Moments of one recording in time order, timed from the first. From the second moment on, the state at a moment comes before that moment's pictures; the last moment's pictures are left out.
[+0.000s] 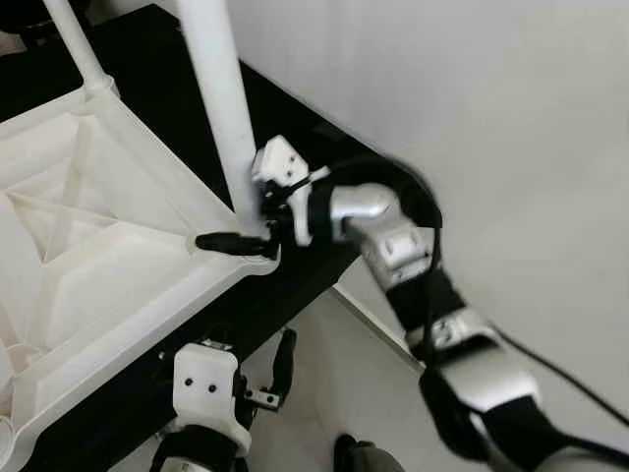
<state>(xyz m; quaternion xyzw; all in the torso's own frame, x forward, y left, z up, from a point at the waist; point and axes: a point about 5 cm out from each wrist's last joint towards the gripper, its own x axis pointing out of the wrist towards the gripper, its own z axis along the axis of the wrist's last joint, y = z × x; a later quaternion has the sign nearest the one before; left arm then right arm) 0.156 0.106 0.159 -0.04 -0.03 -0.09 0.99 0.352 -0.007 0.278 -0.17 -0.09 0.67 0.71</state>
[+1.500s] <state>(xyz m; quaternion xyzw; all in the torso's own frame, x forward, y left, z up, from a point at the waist) 0.161 0.110 0.157 -0.04 -0.03 -0.10 0.99 0.331 0.006 0.242 -0.08 -0.09 0.44 0.89</state>
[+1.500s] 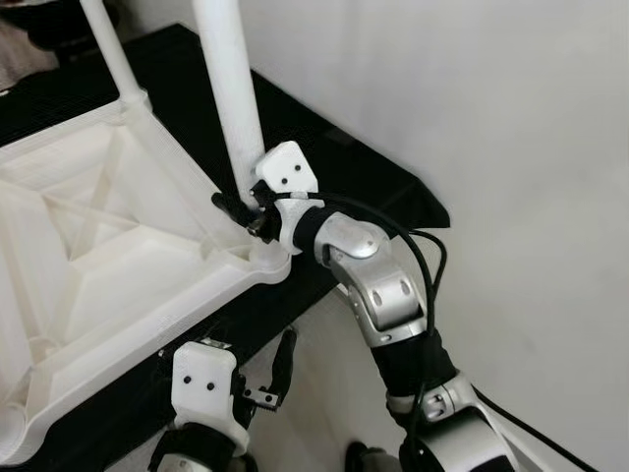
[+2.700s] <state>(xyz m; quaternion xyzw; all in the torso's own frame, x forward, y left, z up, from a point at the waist) 0.154 0.106 0.158 -0.05 -0.03 -0.10 0.99 0.341 0.007 0.286 -0.12 -0.08 0.79 0.60</state>
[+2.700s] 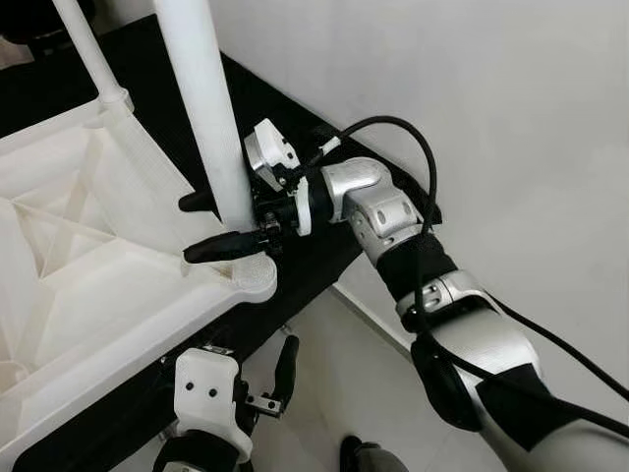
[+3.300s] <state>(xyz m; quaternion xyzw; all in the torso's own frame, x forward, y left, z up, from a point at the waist) 0.157 0.108 0.160 -0.05 -0.03 -0.10 0.99 0.350 -0.032 0.260 -0.07 -0.12 0.46 0.88</state>
